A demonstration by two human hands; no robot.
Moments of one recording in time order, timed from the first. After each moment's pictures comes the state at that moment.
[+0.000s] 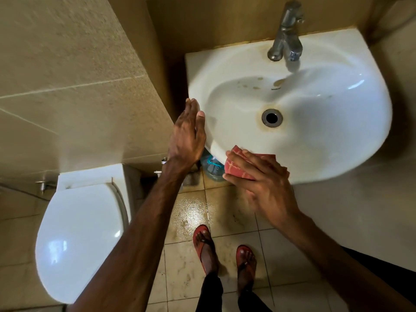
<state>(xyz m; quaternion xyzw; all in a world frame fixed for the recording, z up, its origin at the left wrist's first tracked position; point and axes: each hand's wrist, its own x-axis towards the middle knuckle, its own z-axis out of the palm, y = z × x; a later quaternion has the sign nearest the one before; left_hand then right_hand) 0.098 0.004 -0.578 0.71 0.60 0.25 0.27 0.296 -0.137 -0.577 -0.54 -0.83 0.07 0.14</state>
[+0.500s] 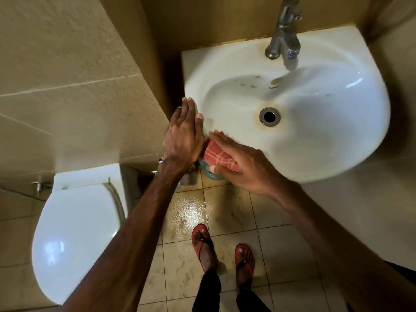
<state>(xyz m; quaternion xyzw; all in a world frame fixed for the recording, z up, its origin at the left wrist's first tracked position) 0.098 0.006 -0.581 0.77 0.60 0.16 0.16 0.281 -0.081 -0.561 -0.54 -0.75 0.34 0.16</state>
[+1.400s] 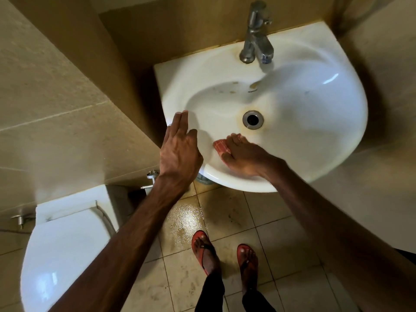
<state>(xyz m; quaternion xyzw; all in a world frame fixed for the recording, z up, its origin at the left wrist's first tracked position) 0.125 0.014 -0.571 0.83 0.56 0.01 0.07 0.314 -0.024 -0.590 -0.65 -0.66 0.36 -0.12</state>
